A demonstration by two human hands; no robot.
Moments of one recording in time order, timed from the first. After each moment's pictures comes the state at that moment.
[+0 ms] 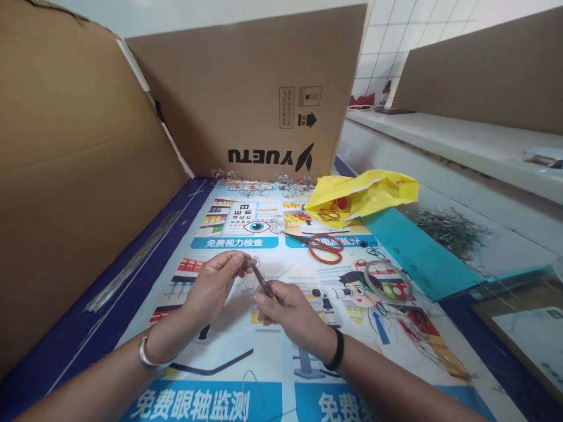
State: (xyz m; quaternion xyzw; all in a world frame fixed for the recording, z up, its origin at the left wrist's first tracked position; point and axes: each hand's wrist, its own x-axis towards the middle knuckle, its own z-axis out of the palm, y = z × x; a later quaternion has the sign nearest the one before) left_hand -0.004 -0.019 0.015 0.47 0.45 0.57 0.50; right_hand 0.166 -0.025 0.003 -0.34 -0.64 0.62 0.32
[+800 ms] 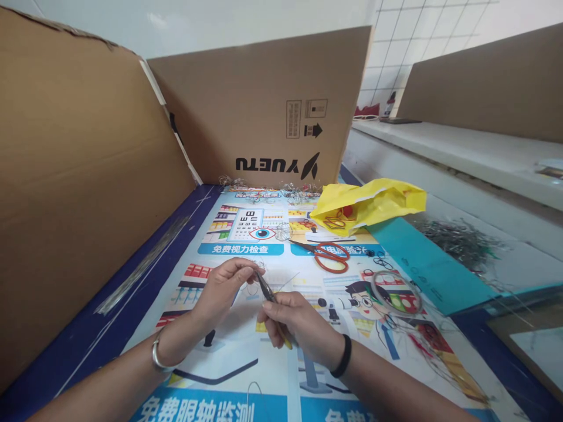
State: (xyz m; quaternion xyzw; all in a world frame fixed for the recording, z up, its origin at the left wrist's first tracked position) left_hand -0.008 -0.016 0.012 0.54 0.44 0.55 0.46; right_hand 0.166 -0.020 -0.006 -0.30 -0.49 0.77 0.26
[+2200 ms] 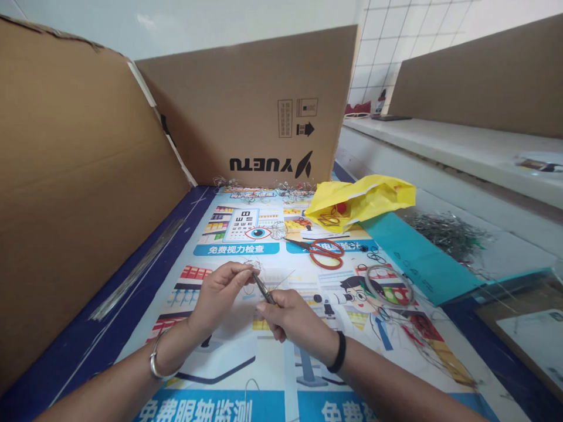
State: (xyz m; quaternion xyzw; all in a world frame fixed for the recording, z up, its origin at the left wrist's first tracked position) left_hand -0.006 -0.021 0.006 0.59 0.49 0.52 0.37; right_hand 0.167 -0.020 0.000 -0.36 -0.60 0.67 0.25
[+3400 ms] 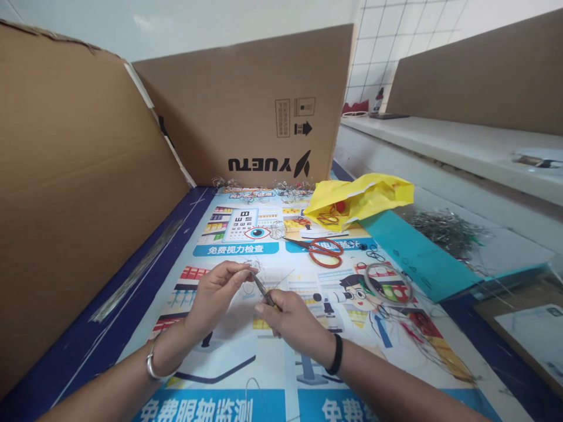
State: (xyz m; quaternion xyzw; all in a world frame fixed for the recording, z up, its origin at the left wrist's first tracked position) left_hand -0.008 -0.024 0.014 0.60 0.48 0.53 0.36; right_hand 0.164 -0.023 -0.009 -0.39 -0.64 0.60 0.26
